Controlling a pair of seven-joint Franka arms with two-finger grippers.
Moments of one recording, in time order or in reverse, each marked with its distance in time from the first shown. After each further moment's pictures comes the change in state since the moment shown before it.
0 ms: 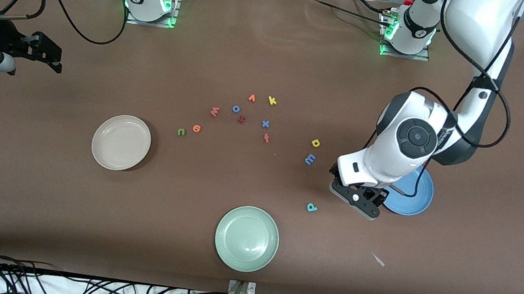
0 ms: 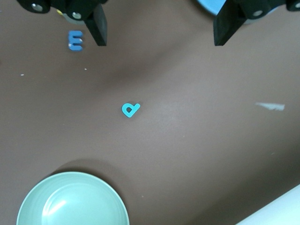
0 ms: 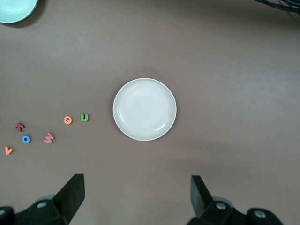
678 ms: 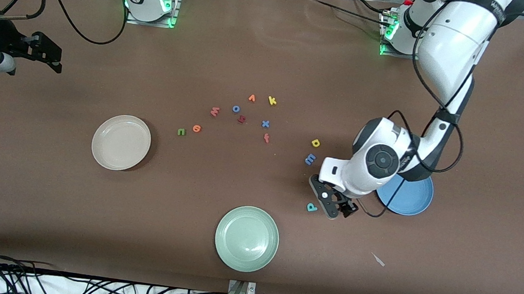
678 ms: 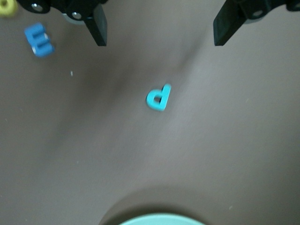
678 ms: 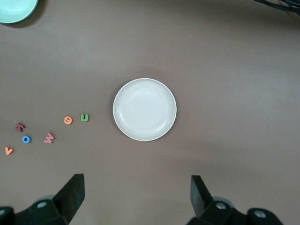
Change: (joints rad) left arm -0.041 0.182 0.002 0.004 0.003 0.181 0.395; right arm 0.001 0.000 0.000 0.000 0.000 0.001 0.001
